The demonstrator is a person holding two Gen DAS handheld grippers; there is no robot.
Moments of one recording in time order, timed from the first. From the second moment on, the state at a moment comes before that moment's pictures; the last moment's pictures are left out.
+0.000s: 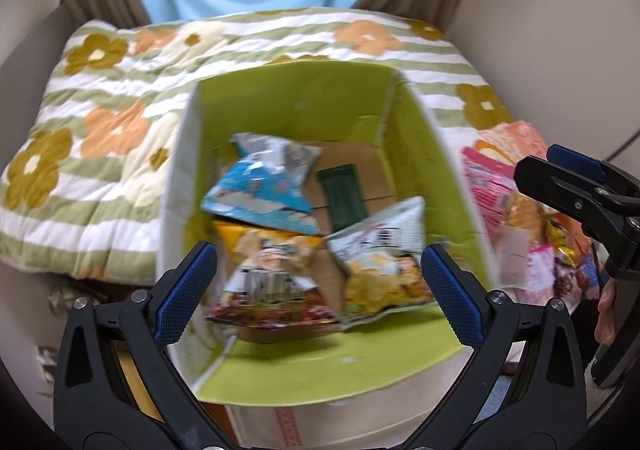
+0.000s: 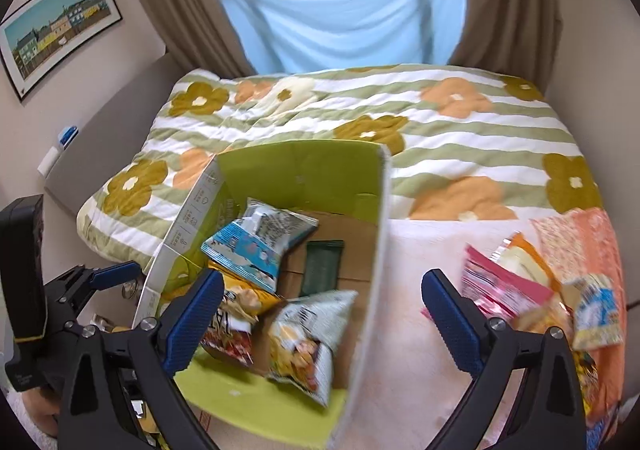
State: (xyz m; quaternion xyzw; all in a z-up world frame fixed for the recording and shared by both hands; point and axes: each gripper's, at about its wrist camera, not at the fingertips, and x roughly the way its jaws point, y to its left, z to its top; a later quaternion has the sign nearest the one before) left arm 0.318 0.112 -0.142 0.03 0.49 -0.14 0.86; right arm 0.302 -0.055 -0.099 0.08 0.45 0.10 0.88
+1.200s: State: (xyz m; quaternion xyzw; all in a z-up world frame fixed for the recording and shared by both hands) left arm 0.278 -0.177 -0.267 0.11 0.60 -0.26 0.75; right arm 0.161 -0.241 -0.230 0.01 0.52 0.11 0.85
